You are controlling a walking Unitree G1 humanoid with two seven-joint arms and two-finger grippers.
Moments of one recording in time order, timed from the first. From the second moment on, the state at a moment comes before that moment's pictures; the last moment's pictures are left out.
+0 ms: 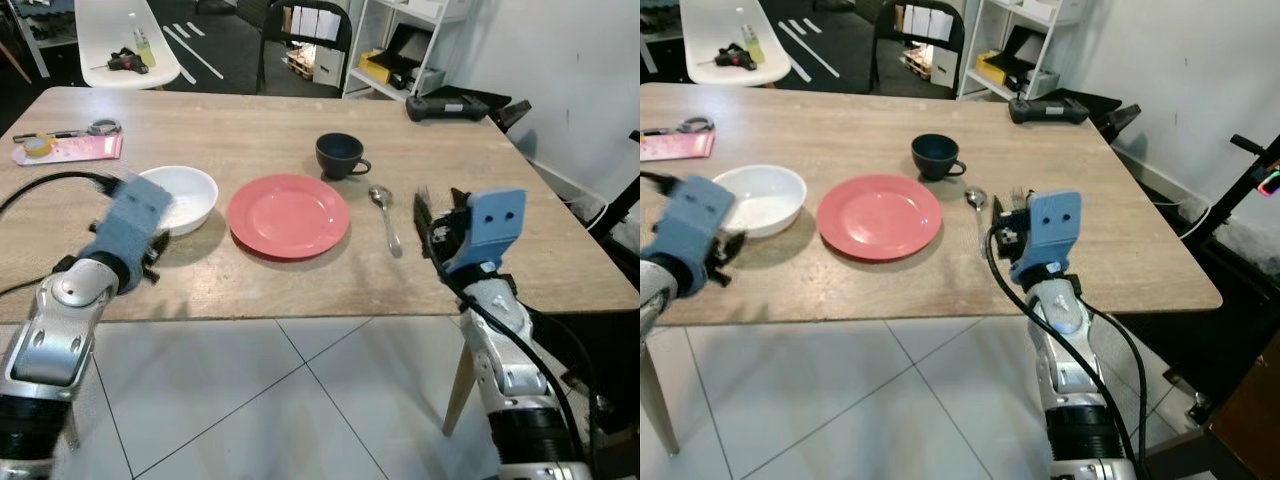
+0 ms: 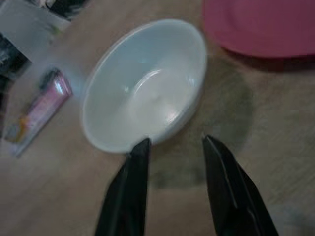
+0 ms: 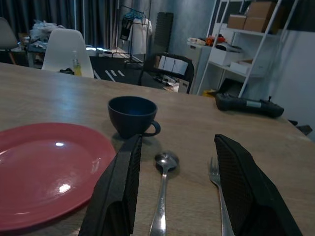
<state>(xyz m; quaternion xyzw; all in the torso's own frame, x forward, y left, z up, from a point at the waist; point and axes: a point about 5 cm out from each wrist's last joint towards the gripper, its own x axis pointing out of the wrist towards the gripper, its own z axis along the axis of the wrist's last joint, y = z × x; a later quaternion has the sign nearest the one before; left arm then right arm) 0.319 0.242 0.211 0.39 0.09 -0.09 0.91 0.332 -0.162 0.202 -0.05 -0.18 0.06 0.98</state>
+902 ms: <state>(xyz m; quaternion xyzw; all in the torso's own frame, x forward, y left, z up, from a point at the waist) 0.364 0.237 0.195 0.57 0.11 -0.14 0.80 0.323 -0.160 0.202 -0.04 -0.18 0.05 0.98</state>
